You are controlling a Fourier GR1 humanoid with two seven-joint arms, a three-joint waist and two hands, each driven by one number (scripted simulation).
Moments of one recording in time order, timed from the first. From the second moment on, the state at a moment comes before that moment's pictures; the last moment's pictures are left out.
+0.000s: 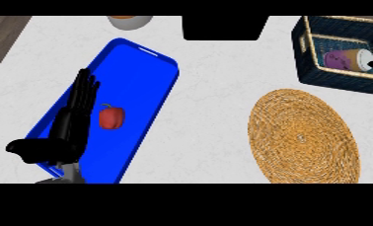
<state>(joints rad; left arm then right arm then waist) 0.00 0.04 -0.01 -1.70 0.01 0.10 0.01 -0.68 -0.67 -0.51 -0.65 0.59 -0.08 -0.27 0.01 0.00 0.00</state>
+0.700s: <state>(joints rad) -0.01 0.04 0.01 -1.69 0.01 0.09 0.02 -0.63 -0.81 -0.64 -0.77 0.45 -0.10 -0.17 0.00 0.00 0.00</state>
